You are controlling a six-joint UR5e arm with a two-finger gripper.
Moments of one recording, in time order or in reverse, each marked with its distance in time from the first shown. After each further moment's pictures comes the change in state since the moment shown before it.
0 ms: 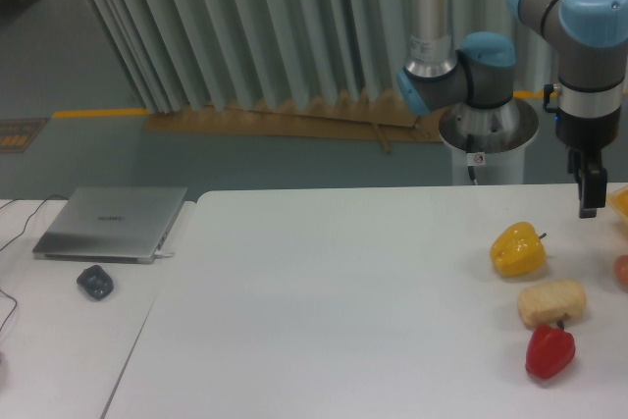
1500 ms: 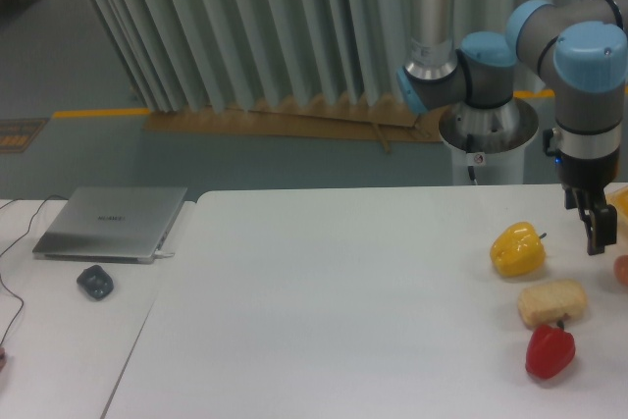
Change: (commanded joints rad) arm -0.020 -0.113 0.020 0.161 -0.071 -0.299
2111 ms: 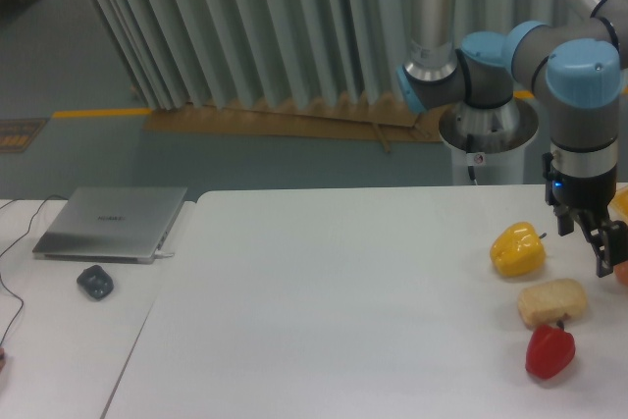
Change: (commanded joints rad) arm -0.037 -0.018 -0.005 0.058 -0.012 -0.334
